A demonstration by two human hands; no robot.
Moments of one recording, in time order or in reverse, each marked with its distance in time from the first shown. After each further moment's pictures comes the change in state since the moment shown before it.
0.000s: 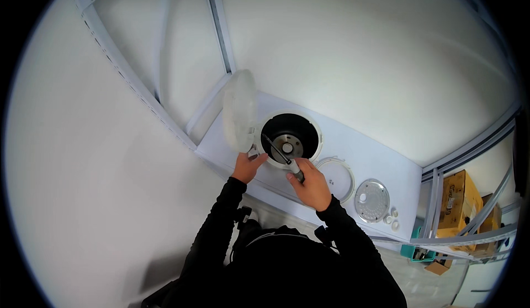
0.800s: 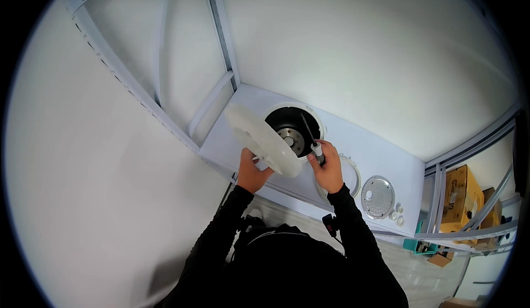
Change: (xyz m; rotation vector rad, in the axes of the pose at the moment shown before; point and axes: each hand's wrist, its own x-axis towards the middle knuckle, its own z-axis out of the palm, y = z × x) left_hand -0.016 0.025 0.000 0.278 0.010 0.127; right_hand 0.030 0.058 0.006 -0.036 0.215 -0.023
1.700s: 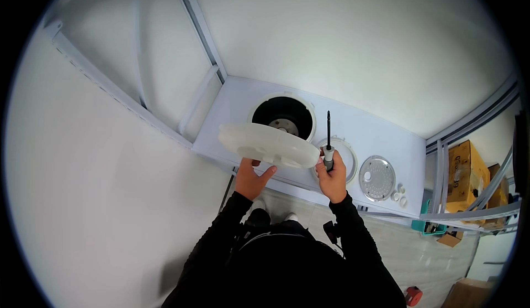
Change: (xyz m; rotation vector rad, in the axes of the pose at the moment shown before) left_hand -0.048 0.027 0.018 0.261 -0.110 -0.072; right_hand -0.073 -0.008 -0.037 0.305 0.083 0.336
